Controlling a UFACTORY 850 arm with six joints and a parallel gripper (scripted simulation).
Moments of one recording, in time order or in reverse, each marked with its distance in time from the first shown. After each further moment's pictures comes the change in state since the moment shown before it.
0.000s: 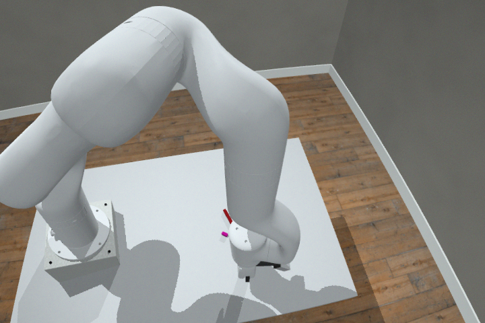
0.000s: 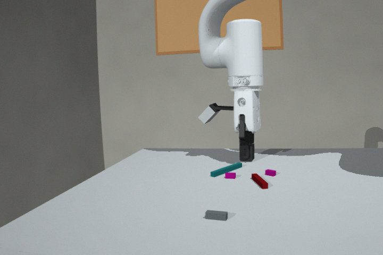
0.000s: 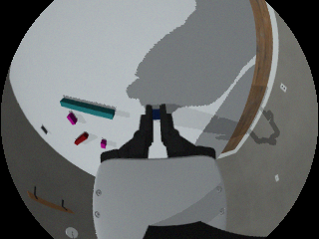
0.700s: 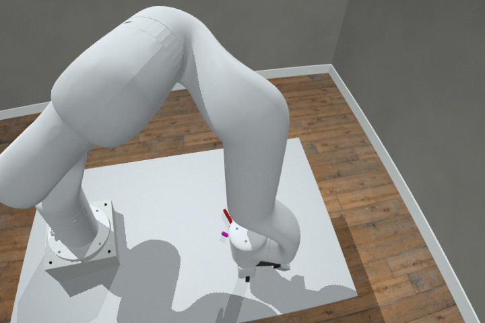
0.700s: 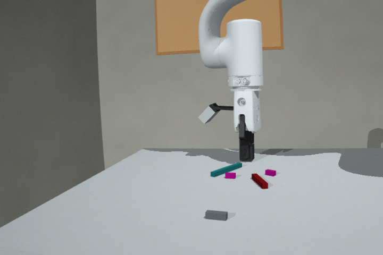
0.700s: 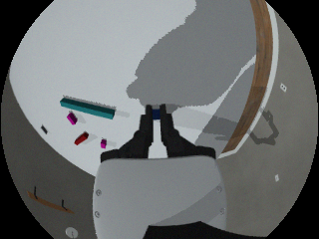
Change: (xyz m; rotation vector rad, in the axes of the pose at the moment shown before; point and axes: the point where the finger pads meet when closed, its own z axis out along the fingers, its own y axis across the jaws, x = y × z) arm 0.000 0.000 0.000 0.000 0.000 0.000
